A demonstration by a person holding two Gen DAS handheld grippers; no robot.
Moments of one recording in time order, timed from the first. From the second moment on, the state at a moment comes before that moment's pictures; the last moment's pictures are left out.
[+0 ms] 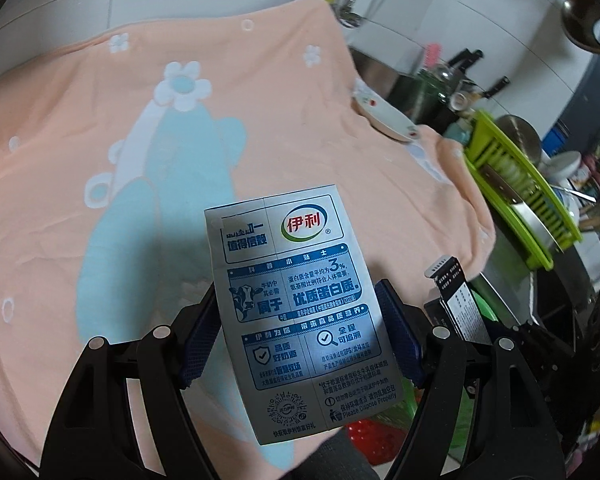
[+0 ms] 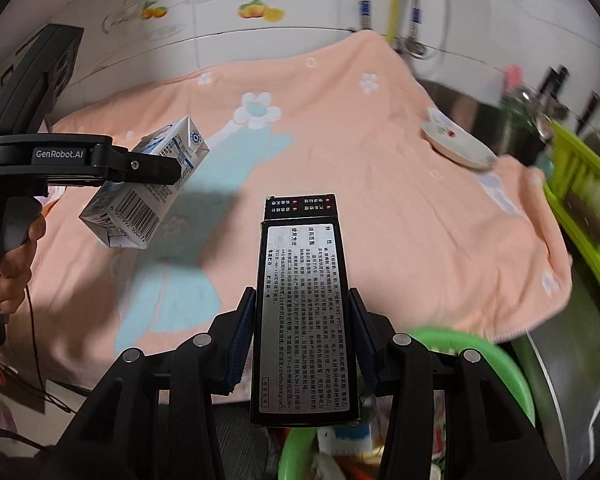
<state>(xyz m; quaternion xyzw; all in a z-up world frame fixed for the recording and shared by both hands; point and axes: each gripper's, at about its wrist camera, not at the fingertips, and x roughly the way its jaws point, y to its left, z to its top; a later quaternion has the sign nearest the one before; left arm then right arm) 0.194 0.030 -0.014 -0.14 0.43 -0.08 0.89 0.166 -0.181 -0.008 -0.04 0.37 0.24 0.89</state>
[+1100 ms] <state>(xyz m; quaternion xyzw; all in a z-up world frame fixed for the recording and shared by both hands) 0.165 -0.093 -0.015 -0.06 0.44 -0.21 0.87 0.089 -0.303 -0.042 0.05 0.39 0.06 0.92</state>
